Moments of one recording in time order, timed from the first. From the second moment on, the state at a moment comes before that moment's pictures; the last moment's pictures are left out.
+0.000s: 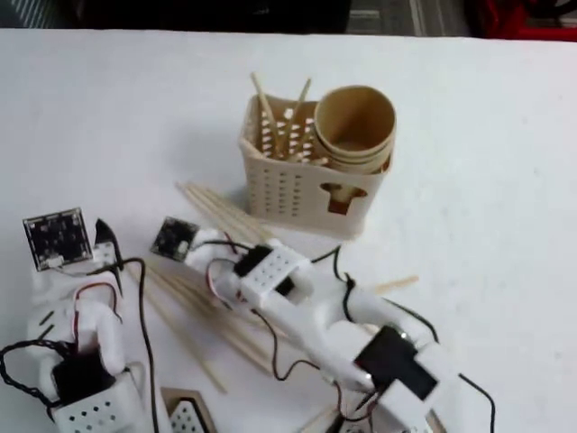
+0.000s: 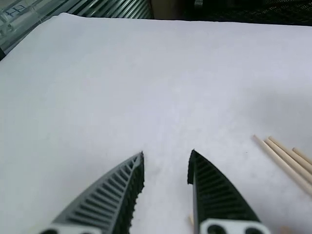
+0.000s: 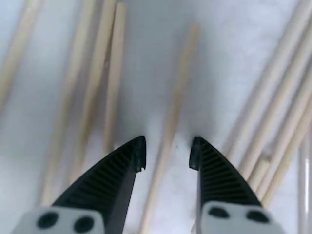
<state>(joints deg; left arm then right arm) -28.0 -95.6 82.1 50.8 -8.9 -50.1 4.4 35.0 43.3 24.7</state>
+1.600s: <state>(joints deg) -28.0 -95.6 82.1 50.8 -8.9 -44.6 -32.4 13.3 72.0 21.8</state>
